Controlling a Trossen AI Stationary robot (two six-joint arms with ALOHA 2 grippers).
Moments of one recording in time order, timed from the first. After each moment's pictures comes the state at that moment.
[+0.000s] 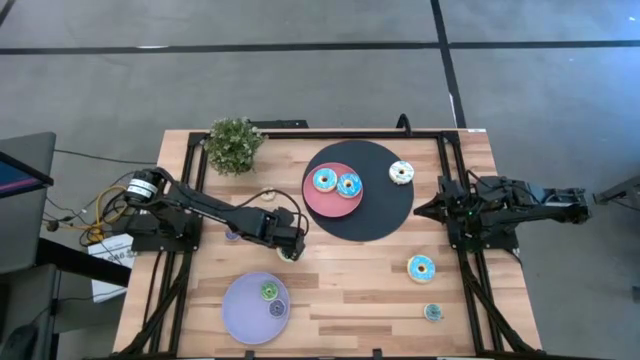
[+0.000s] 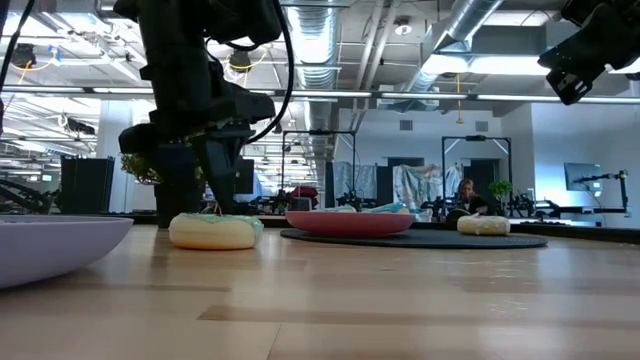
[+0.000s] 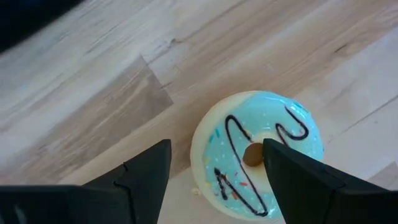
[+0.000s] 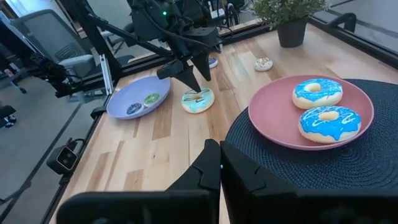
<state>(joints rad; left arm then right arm) -0.20 1.70 1.06 -0.68 -0.23 -1.17 0.07 0.19 0.44 -0.57 0.00 0.26</state>
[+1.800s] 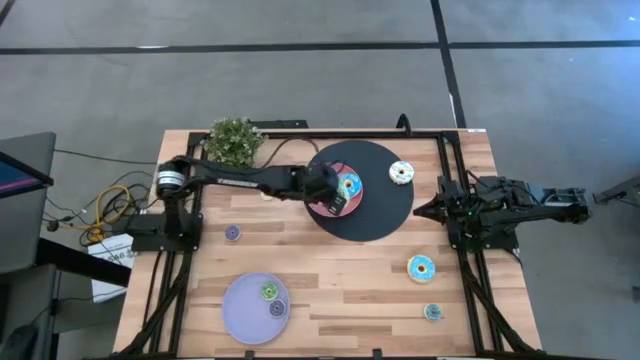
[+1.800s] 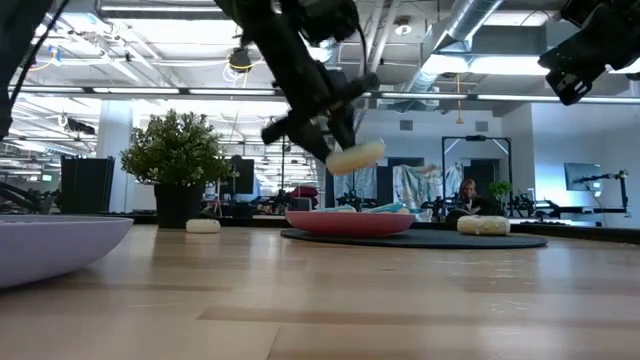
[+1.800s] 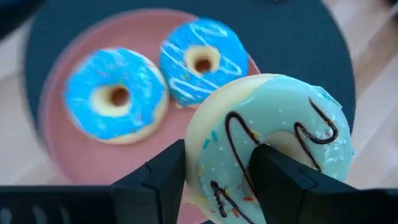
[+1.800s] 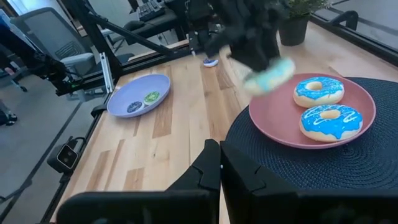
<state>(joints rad) 0.12 1.89 1.42 -0.44 -0.25 -0.71 0.07 0.20 0.44 -0.57 0.00 0.26</state>
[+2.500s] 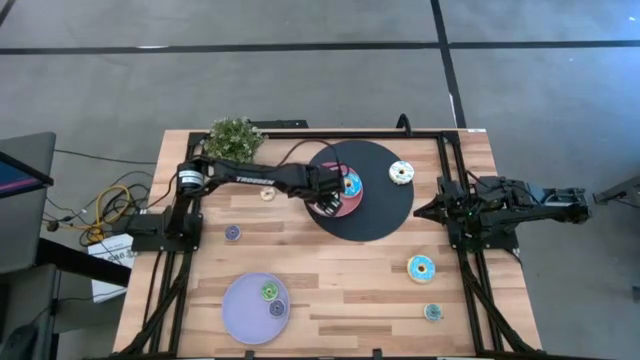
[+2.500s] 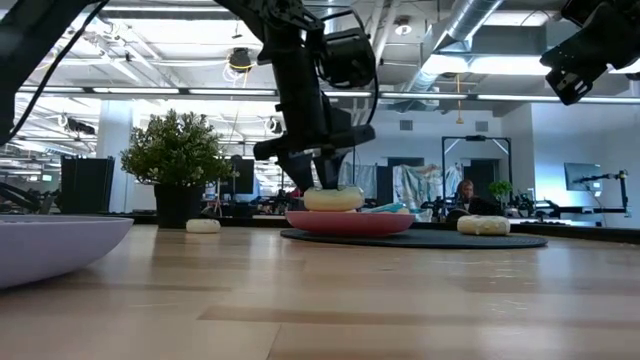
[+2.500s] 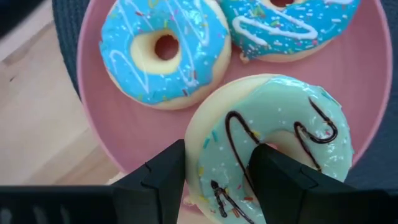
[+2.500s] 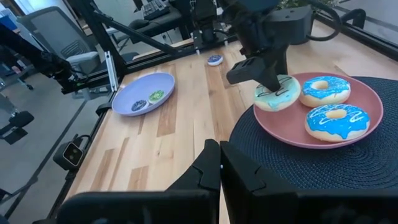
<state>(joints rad) 0.15 2.05 1.57 -0.73 -0.26 -0.69 0.07 0.20 0.44 -0.57 -0.02 0.26</state>
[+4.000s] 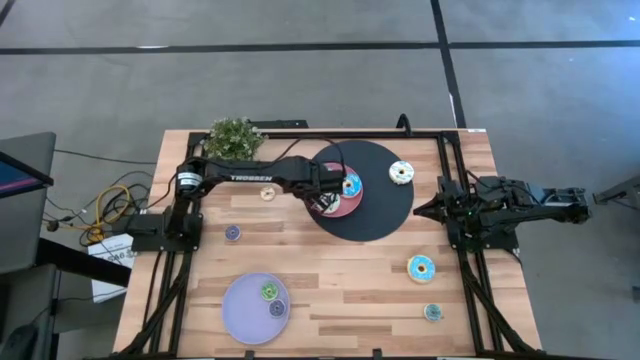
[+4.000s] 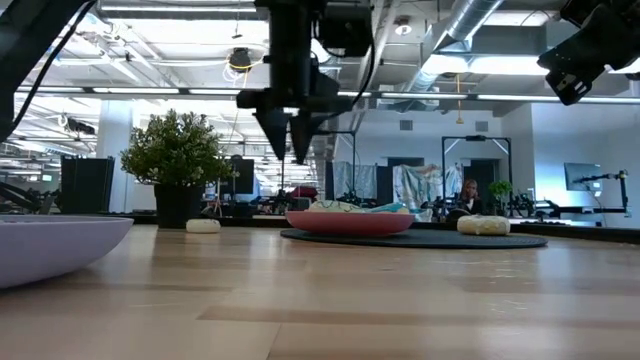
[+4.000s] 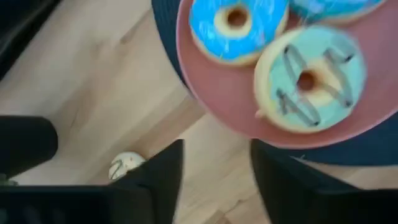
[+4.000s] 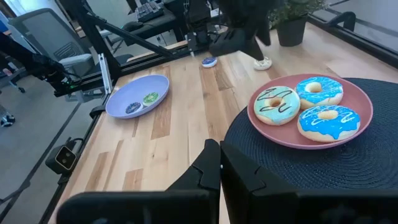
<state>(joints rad) 0.11 2.04 1.79 -1.22 -0.37 -0.72 0.07 0.20 0.44 -0.57 0.00 0.26</state>
